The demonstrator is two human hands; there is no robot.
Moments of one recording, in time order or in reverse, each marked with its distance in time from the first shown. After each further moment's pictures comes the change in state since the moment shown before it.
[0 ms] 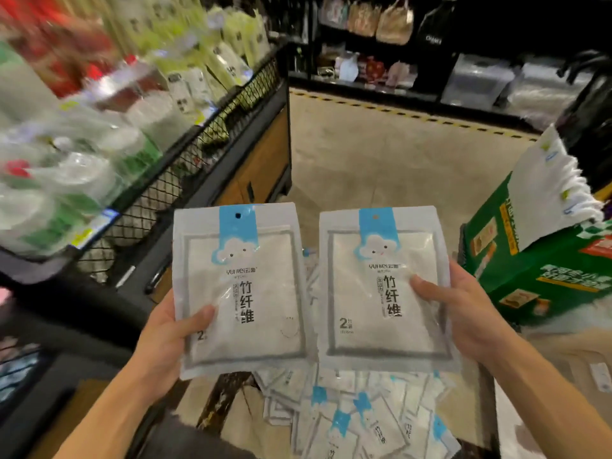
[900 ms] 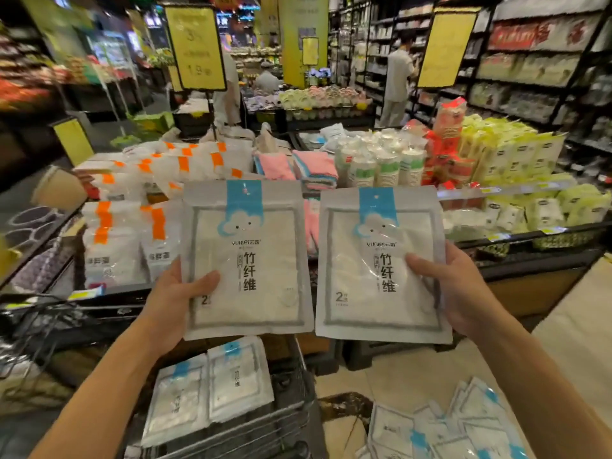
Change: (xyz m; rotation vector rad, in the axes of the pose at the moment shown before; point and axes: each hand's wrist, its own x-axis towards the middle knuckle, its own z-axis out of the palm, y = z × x) left_hand -0.504 0.078 -0.068 -0.285 0.877 0.552; right_hand -0.236 -0.135 0.262 -0.186 -1.042 -0.096
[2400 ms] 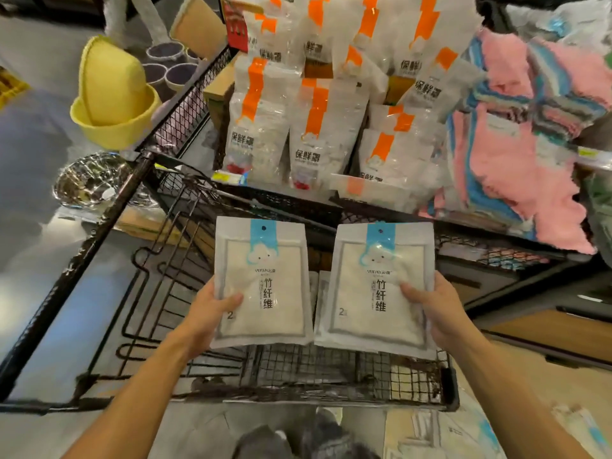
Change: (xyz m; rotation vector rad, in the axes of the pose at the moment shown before) left_hand 0.007 -0.155 -0.350 0.087 0.522 -0.469; right_hand 0.120 0.301 0.291 -0.271 -0.225 0.476
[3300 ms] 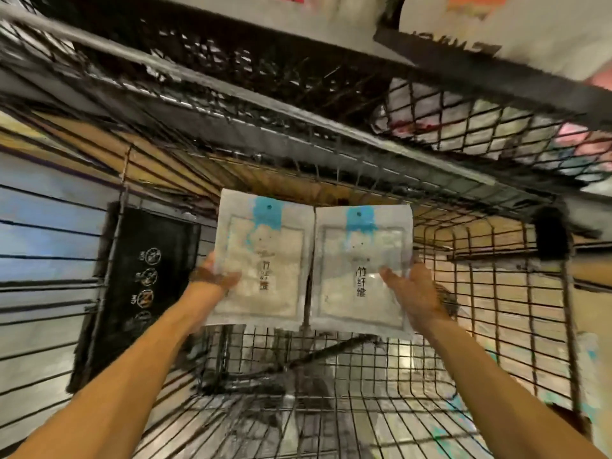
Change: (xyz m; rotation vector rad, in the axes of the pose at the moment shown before) left_hand 0.275 -0.218 0.030 0.315 0.008 -0.275; right_hand 0.232 0.267 0.020 -0.348 0.164 0.258
